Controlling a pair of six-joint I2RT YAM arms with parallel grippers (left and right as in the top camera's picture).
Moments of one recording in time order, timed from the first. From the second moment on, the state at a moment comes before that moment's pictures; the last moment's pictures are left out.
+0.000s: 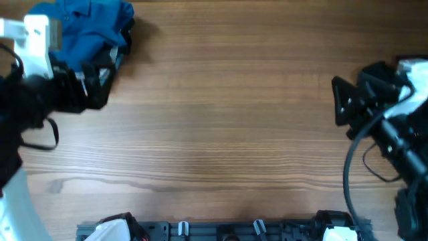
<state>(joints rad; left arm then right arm) 0.22 1.30 2.03 -1.48 0.48 0.09 -0.09 0.81 1.33 -0.81 -0.41 0.17</state>
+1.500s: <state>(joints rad) 0.21 1.00 2.03 -1.64 0.21 0.06 -0.09 0.78 1.33 -1.11 -0.55 0.26</state>
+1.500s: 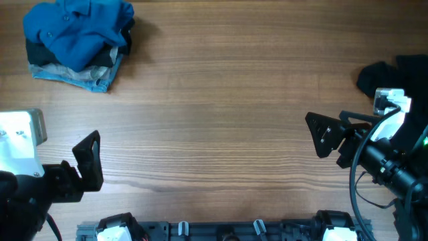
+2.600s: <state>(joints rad) 0.21 1.00 2.03 -1.65 0.20 0.06 -0.09 0.24 0.56 -0.35 -0.59 -0.01</state>
